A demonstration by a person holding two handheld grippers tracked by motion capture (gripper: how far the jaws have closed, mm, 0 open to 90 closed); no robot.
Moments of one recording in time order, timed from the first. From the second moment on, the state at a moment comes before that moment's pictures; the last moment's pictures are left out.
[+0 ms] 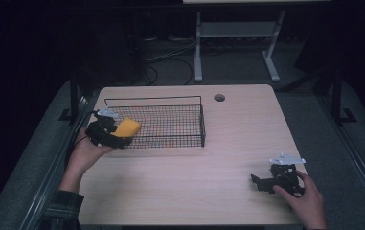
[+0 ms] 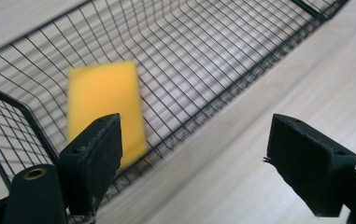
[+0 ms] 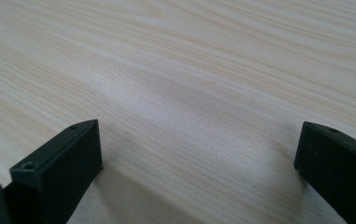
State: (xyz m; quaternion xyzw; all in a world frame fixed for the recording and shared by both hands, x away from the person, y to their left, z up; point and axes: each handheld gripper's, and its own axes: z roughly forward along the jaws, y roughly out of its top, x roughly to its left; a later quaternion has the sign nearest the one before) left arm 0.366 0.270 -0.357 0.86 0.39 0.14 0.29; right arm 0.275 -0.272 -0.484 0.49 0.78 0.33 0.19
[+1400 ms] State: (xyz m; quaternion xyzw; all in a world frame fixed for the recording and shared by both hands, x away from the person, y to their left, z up) left arm 0.287 0.269 -0.455 0.86 0.38 0.17 0.30; right arm 0.275 -0.272 -0.484 0.49 0.78 0.33 0.19
